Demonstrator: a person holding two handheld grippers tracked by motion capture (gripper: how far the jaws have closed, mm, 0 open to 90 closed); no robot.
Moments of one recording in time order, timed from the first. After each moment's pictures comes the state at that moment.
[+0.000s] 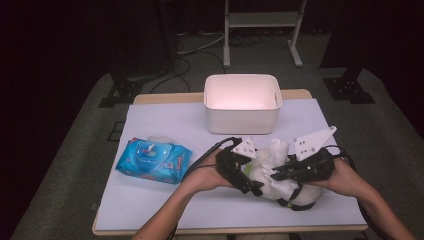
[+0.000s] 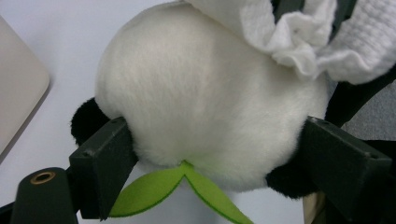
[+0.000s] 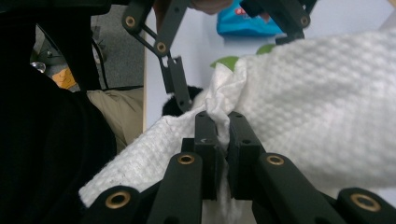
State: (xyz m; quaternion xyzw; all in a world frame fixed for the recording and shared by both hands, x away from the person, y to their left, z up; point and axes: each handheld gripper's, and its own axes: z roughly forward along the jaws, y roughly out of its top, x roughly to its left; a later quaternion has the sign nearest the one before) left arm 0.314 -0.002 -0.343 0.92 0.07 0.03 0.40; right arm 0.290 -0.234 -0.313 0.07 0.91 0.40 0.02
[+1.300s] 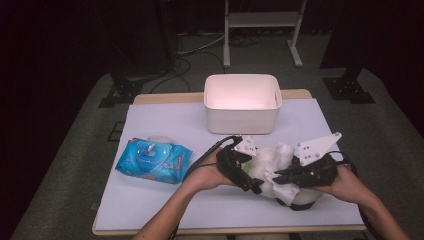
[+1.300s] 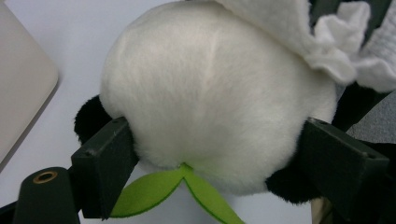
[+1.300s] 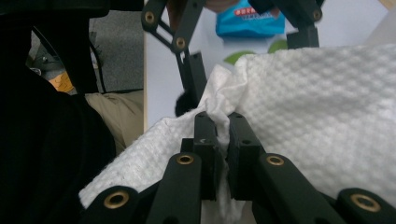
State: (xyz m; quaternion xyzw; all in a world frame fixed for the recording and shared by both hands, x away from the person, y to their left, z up) left arm 0.318 -0.004 -0.342 0.91 0.08 0.04 0.39; right arm 0.281 -0.236 -0.319 0.07 0.91 0.42 0.03
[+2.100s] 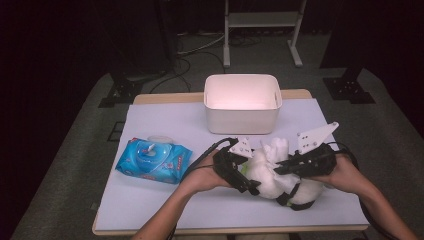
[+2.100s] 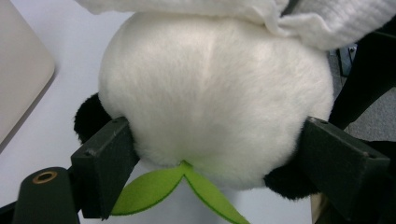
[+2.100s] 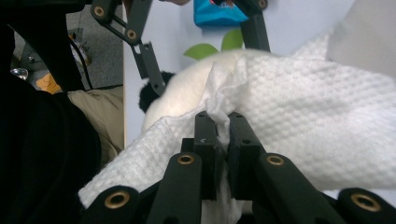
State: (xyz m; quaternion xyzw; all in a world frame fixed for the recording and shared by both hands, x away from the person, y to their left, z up) left arm 0.319 0.006 -0.352 0.91 0.09 0.03 0.40; right arm 0.304 -0.244 -0.318 0.10 0.91 0.40 0.04
